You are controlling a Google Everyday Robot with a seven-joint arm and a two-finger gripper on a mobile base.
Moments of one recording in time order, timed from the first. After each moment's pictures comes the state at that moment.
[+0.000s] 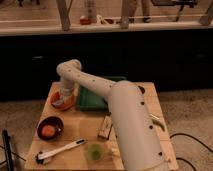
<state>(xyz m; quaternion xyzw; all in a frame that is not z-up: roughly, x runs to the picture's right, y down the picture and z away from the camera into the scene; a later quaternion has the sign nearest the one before) -0.254 0.072 0.894 -0.28 -0.29 -0.30 0.86</state>
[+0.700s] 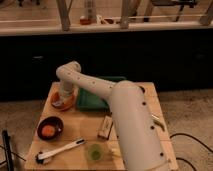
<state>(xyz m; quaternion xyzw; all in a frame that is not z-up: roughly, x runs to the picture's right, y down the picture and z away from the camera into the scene) -0.255 0.077 0.902 -0.27 -0.28 -0.29 0.87</state>
